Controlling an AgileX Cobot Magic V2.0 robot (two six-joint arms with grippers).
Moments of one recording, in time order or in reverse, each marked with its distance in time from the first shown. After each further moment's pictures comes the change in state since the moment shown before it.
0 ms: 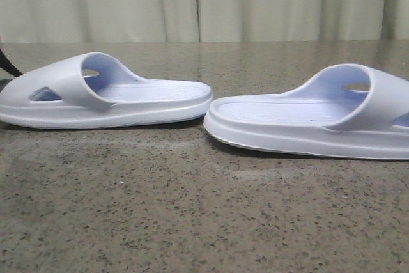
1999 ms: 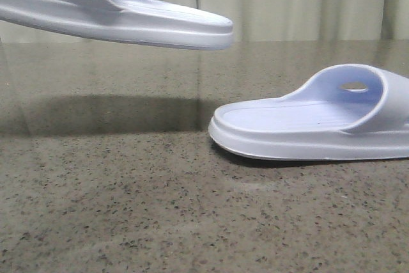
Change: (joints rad) left arm 0.000 -0.430 0.018 -0.021 0.137 0.211; right arm 0.000 0.028 0.129 0.082 -0.089 0.219
